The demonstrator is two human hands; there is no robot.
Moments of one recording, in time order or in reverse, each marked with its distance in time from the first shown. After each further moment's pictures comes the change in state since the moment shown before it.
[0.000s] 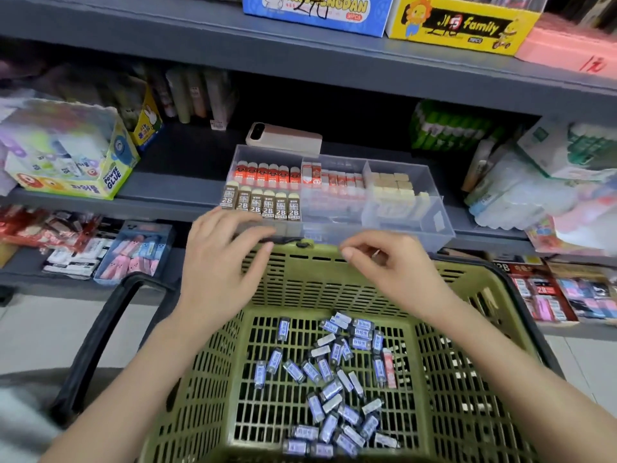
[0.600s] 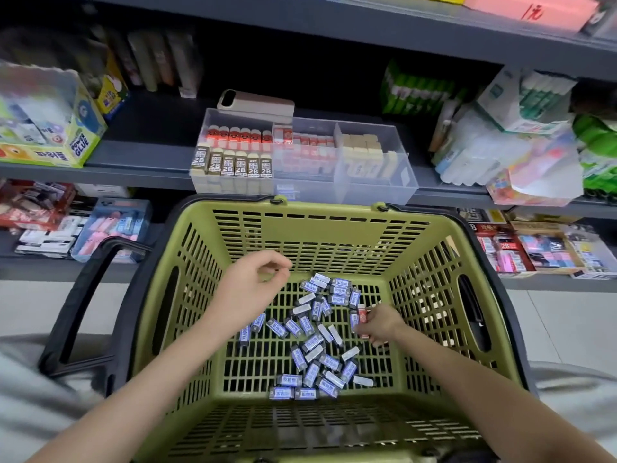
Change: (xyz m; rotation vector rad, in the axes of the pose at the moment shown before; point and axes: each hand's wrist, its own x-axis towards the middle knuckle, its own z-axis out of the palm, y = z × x) left_hand -0.059 0.059 0.023 -0.608 -0.480 -0.545; right_hand -0.131 0.154 0.089 -0.059 -0.481 1.095
